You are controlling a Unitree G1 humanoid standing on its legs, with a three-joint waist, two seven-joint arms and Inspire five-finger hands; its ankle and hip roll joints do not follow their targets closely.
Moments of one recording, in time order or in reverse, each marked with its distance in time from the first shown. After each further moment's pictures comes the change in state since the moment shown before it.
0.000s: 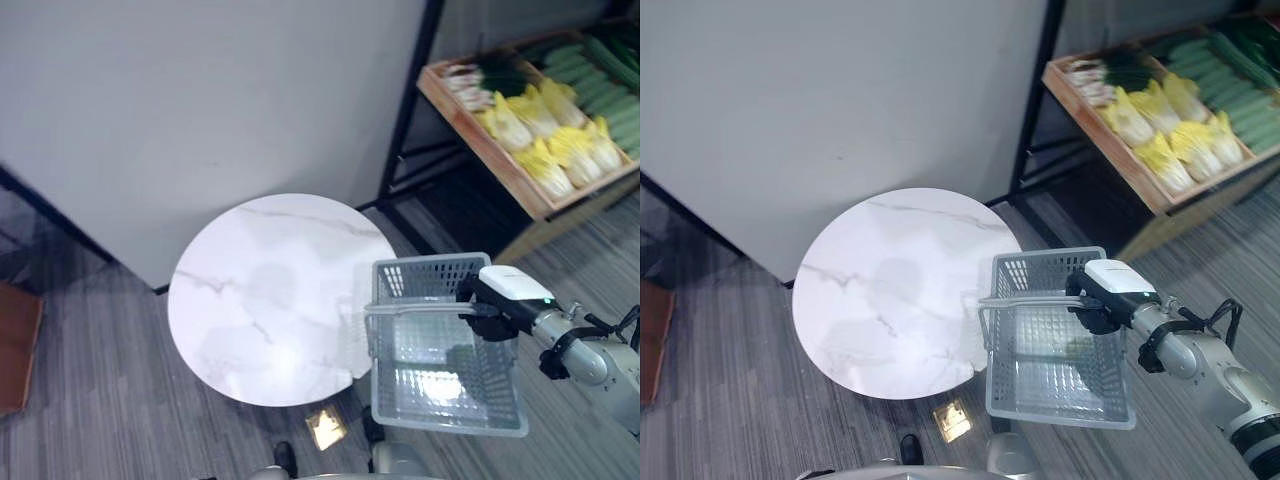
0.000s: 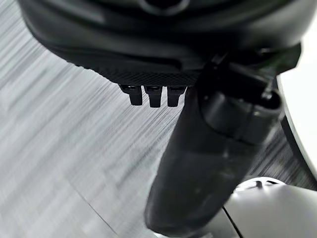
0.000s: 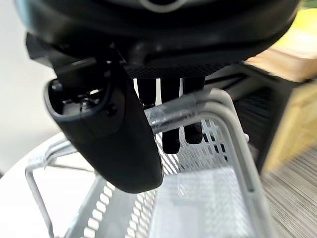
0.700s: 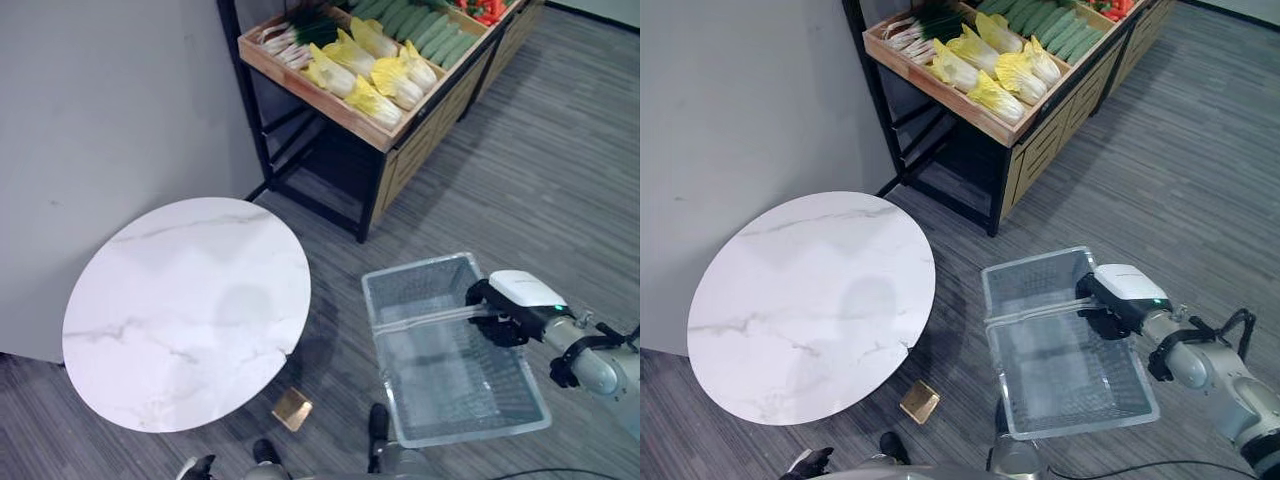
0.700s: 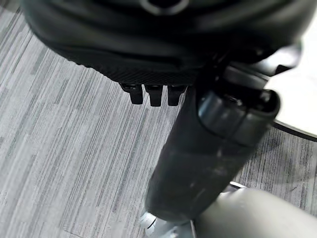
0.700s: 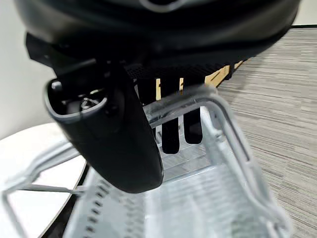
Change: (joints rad) left arm 0.000 -0.013 -0.009 -0.055 0.018 -0.001 0.024; right arm 0.165 -0.016 -0.130 -0.016 -0.030 -0.006 -0.032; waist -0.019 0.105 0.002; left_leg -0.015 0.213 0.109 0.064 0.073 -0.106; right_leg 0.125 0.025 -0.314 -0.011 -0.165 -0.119
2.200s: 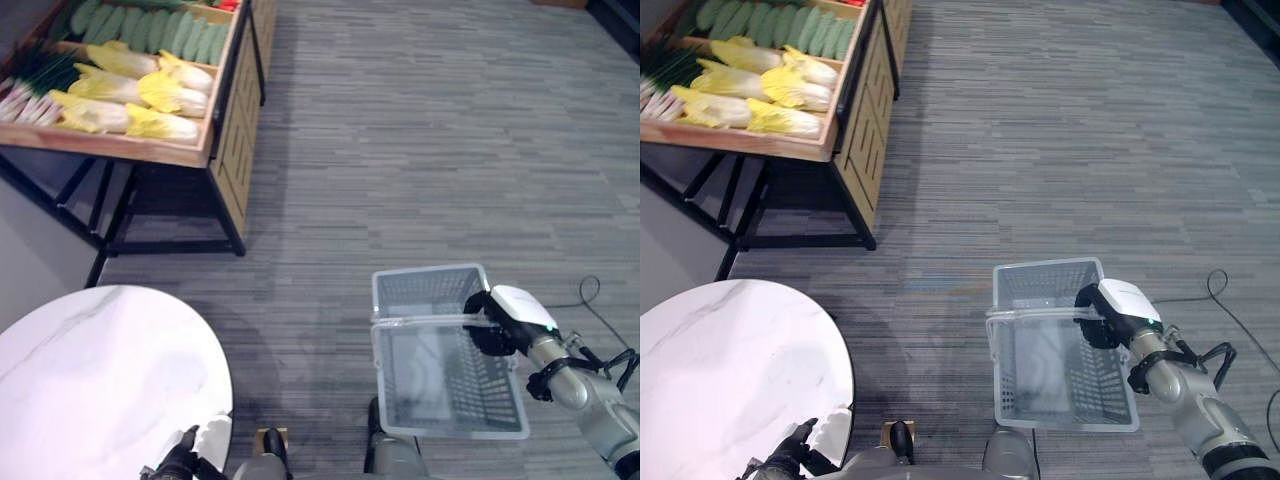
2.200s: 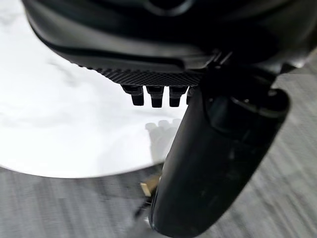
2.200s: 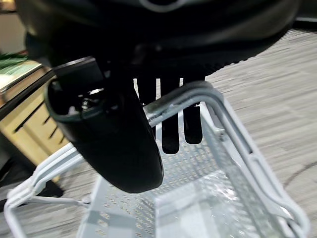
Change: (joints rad) left arm -0.032 0.063 -0.039 -0.100 0.039 -0.040 0.075; right arm -0.068 0.212 0.041 0.203 -0.040 0.021 -0.107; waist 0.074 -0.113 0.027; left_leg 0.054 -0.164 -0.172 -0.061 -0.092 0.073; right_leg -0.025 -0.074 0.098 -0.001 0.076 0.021
